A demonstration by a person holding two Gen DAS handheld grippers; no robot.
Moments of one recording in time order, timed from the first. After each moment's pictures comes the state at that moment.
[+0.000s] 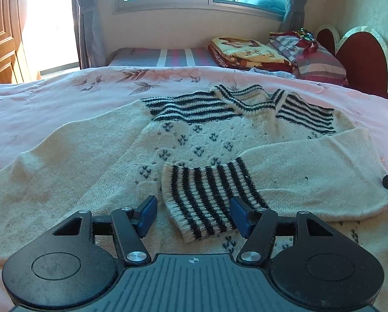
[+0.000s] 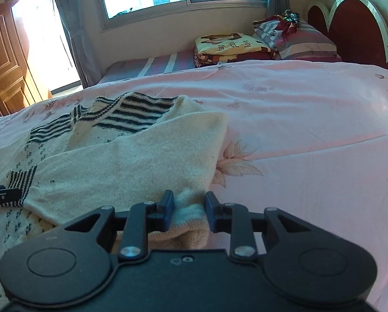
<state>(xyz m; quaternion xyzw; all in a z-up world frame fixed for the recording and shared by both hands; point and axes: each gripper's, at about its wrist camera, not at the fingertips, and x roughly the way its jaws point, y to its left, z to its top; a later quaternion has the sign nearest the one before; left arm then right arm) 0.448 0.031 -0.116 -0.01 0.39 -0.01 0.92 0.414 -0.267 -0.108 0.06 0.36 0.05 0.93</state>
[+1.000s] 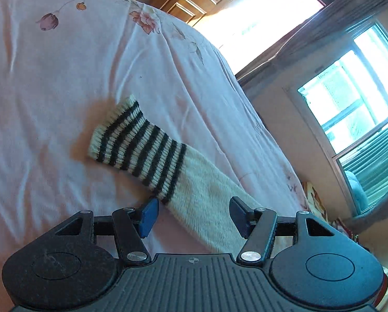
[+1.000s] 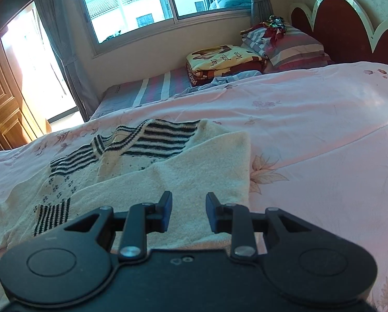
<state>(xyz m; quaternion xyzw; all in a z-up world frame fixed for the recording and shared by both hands) 0.302 0.349 -0.154 -0.44 0.22 0.22 0.84 0.401 -0.225 -0.082 0.12 0.33 0.02 0.93</state>
